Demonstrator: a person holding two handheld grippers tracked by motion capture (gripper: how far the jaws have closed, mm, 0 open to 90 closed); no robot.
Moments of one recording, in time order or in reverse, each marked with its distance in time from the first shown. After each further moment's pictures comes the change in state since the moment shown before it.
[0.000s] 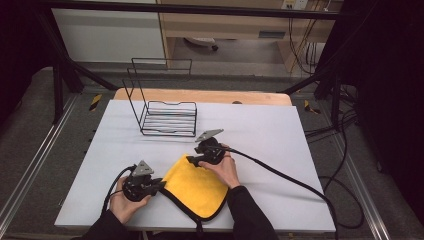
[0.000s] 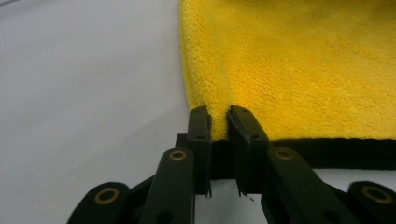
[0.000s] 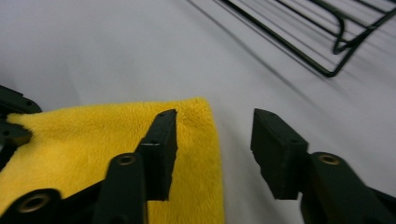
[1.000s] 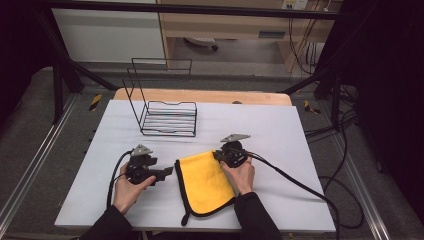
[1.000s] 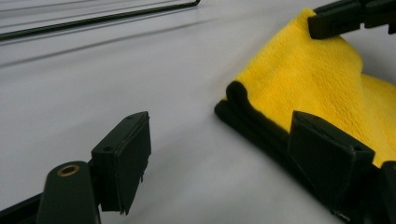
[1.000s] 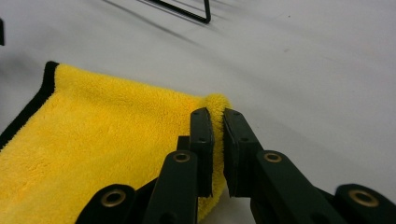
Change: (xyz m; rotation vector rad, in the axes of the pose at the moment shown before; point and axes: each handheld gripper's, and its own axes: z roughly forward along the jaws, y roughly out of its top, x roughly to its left) left arm 0.026 0.042 0.020 -0.096 0.025 -0.169; right arm -0.028 -0.047 -0.047 -0.053 -0.199 0.215
